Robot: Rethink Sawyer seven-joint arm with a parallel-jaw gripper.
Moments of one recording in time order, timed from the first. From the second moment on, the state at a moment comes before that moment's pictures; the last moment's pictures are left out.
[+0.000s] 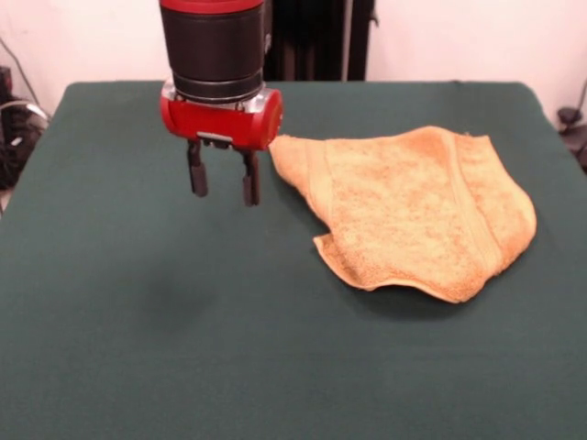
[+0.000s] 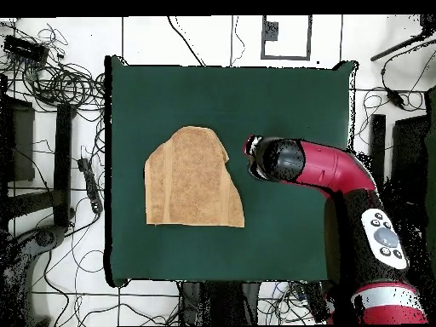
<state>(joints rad) -0.45 -0.57 0.19 1.49 -0.23 0.57 1.91</state>
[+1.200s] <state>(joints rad) -0.39 -0.57 0.18 1.55 -0.23 0.50 1.91</state>
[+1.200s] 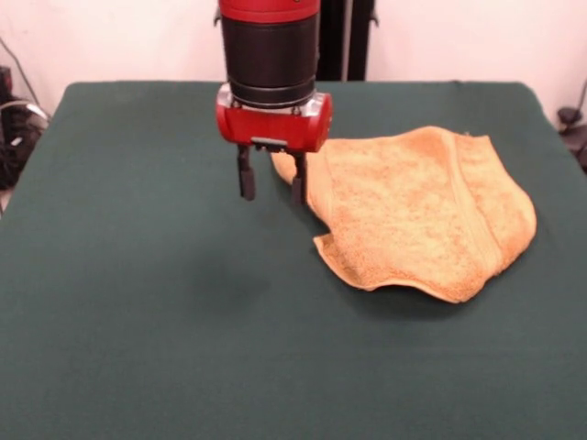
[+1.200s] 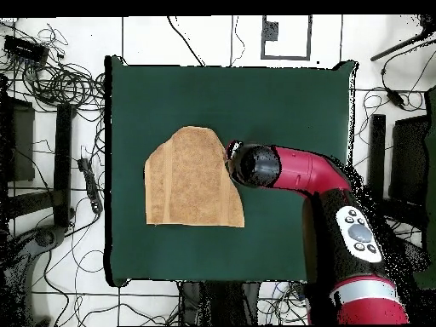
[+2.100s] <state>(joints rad) -0.42 -0.56 0.18 1.62 -0.23 0.43 1.91</state>
